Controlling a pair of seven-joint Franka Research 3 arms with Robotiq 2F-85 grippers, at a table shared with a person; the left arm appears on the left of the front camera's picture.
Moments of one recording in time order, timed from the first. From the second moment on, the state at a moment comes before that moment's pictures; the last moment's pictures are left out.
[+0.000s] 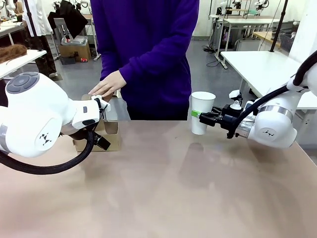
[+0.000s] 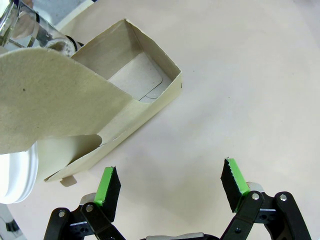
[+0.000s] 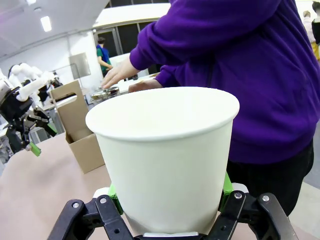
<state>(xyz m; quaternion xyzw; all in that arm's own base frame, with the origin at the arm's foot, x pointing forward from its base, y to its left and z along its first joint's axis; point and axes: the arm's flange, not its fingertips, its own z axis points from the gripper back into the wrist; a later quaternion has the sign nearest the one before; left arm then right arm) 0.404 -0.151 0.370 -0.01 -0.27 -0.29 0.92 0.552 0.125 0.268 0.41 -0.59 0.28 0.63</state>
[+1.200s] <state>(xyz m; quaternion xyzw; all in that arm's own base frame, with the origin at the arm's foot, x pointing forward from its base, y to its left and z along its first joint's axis) 0.404 -0.151 0.370 -0.01 -0.27 -0.29 0.92 0.552 0.125 0.268 0.41 -0.59 0.28 0.63</state>
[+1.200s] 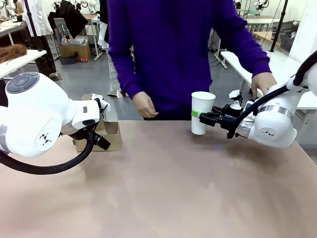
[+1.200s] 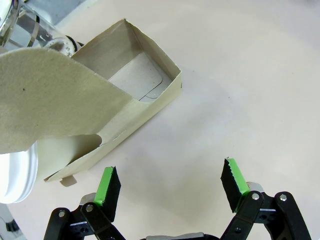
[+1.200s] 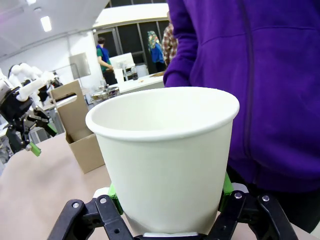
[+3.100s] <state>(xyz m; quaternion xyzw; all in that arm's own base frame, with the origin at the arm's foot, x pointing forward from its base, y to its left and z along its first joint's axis) 0.404 -0.151 0.370 -0.01 -0.27 -0.29 0.92 0.551 0.124 0.263 0.41 -0.59 0.28 0.64</state>
